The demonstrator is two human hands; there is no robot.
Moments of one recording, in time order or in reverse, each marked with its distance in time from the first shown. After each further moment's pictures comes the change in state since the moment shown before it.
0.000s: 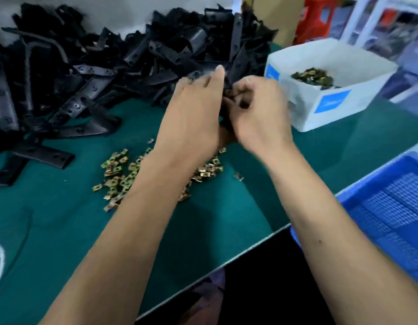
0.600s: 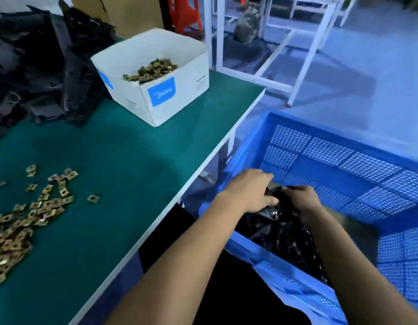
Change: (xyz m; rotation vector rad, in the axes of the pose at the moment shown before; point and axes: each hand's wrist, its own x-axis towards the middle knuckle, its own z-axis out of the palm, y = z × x) left_hand -0.028 0.286 0.208 -0.308 -0.776 0.575; right_hand -0.229 0.331 -0.226 0.137 0.372 1.211
